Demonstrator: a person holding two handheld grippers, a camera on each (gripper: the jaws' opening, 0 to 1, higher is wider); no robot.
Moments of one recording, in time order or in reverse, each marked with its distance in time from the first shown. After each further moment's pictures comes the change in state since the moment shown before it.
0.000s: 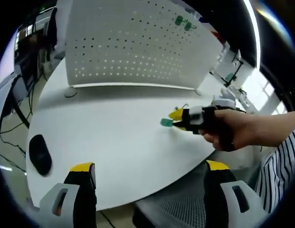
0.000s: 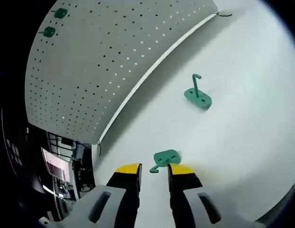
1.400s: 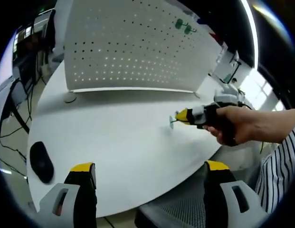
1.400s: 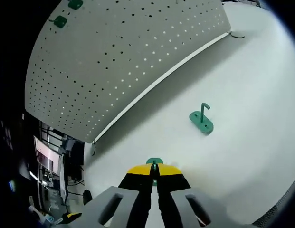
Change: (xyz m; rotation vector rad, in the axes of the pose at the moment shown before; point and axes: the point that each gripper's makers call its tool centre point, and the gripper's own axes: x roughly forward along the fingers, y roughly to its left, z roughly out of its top) left arm 0.000 0.005 0.013 0.021 -0.020 -0.016; right arm -0.012 0.018 0.029 -0.279 -0.059 -0.044
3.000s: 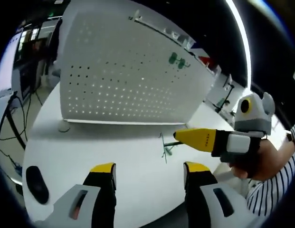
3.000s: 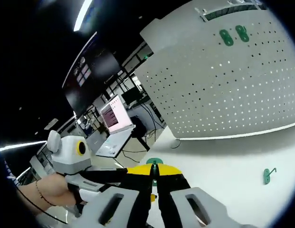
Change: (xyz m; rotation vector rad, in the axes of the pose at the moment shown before) left arm -0.011 -0.027 0.079 -0.048 -0.243 -0.085; right arm -0.115 0.190 -0.036 -0.629 -0.066 0.612
